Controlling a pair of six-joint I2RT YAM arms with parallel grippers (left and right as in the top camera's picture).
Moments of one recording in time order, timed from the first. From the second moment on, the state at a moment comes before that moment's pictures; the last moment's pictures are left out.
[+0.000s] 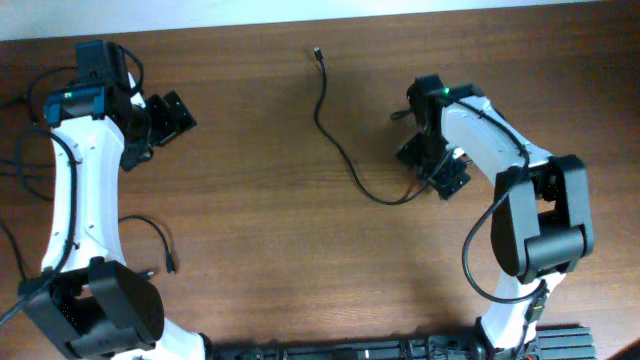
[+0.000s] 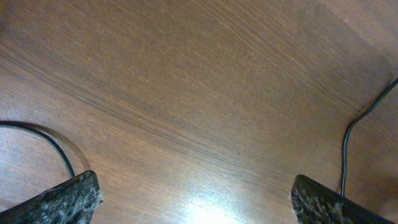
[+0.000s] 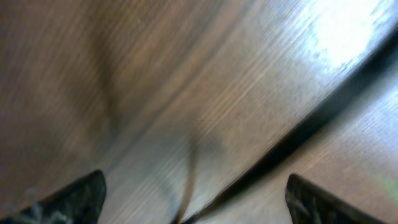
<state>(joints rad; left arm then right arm) 0.14 1.75 1.64 -1.13 0.09 -0.40 0.19 1.99 1.37 -1.06 0.03 1.12</state>
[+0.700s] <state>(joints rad) 0.39 1.42 1.70 -1.16 0.12 -0.38 0.62 2.02 1.81 -0.56 -0.23 0.22</state>
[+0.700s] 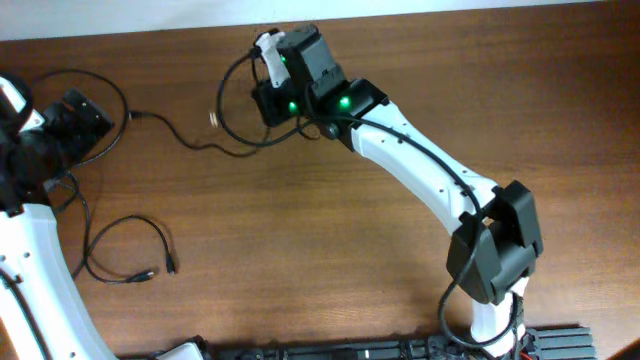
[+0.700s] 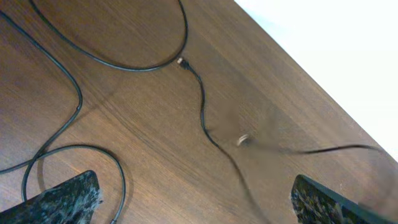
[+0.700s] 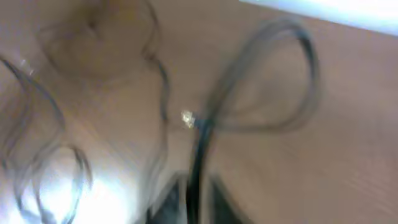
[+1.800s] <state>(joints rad) 0.01 2.03 2.36 -1.11 -0.40 0.38 0.15 1.90 1.78 -1.09 0.04 0.56</state>
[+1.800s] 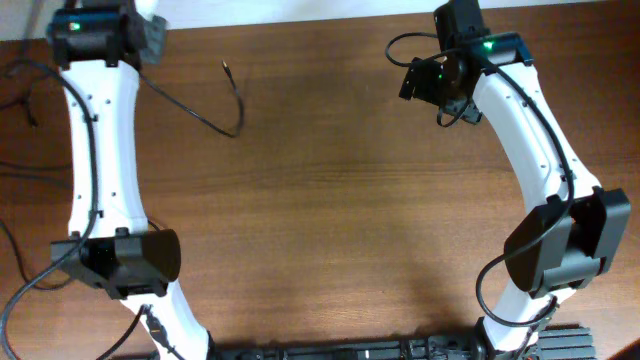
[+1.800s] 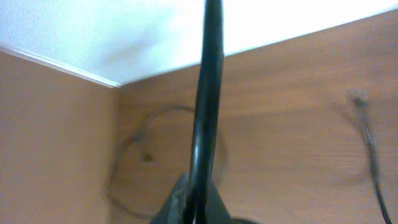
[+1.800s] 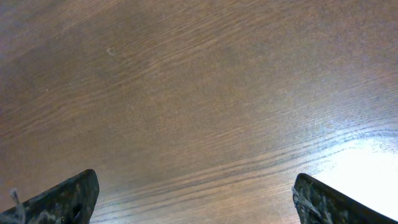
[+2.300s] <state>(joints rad) 0.15 2.13 1.77 -0.92 -0.02 -0.01 0.15 1.91 1.78 -1.04 0.04 0.56</state>
